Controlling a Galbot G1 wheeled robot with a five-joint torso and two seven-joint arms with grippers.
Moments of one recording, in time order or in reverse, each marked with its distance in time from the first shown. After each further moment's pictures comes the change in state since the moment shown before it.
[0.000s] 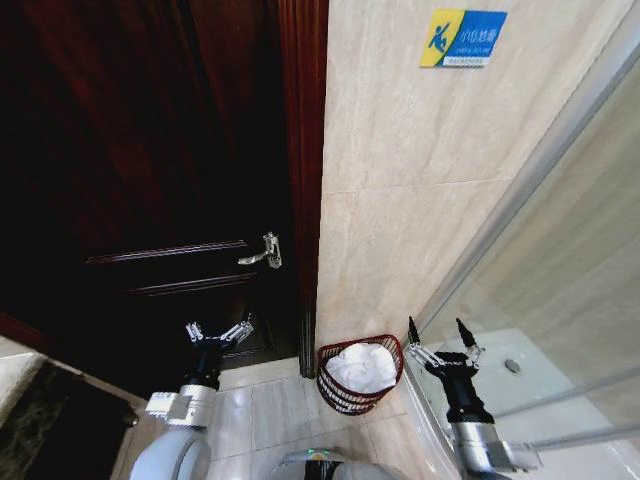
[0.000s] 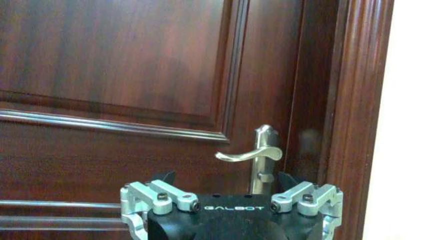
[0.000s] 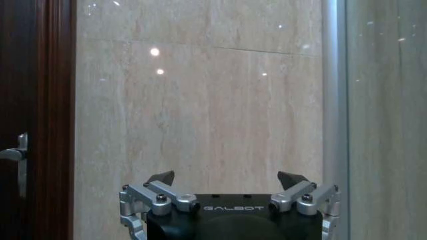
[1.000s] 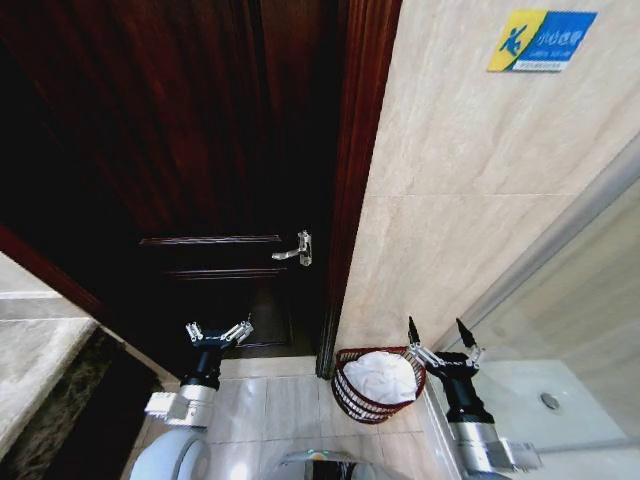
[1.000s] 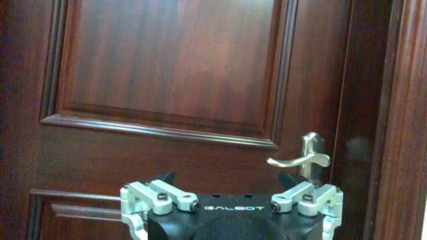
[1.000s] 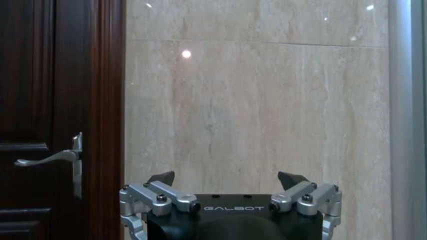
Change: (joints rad) left arm 0.000 0.000 0.000 0.000 0.000 0.000 0.000; right arm 0.000 0.000 0.000 0.000 0.000 0.000 0.000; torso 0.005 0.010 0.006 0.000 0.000
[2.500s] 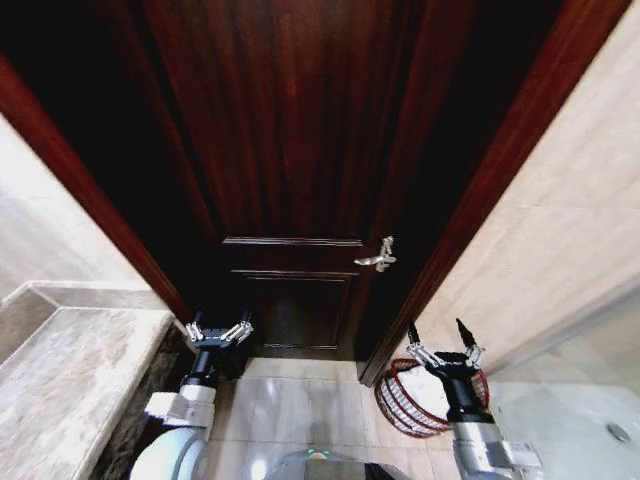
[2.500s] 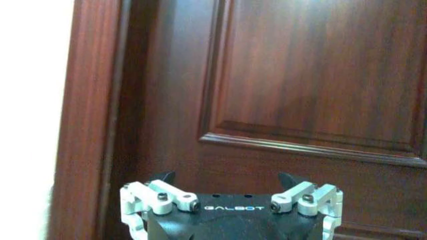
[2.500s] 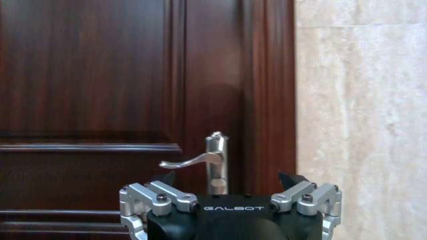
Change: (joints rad) left arm 0.000 0.000 0.000 0.000 0.000 0.000 0.000; right arm 0.000 0.000 0.000 0.000 0.000 0.000 0.000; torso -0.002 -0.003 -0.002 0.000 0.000
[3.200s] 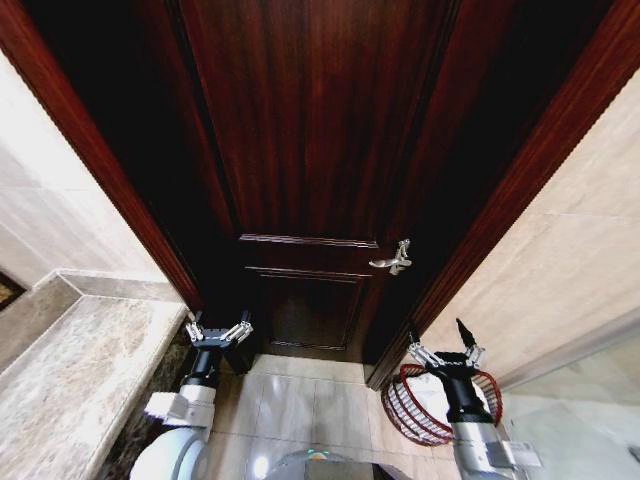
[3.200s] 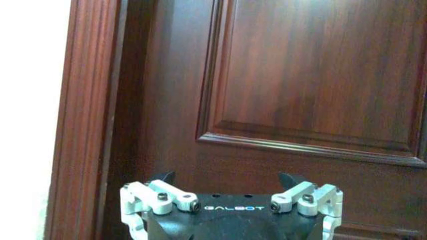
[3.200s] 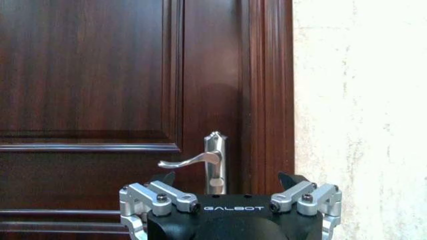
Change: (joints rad) left arm 0.000 0.000 0.000 0.000 0.000 0.000 0.000; right arm 0.000 0.000 0.000 0.000 0.000 0.000 0.000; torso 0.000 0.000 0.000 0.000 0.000
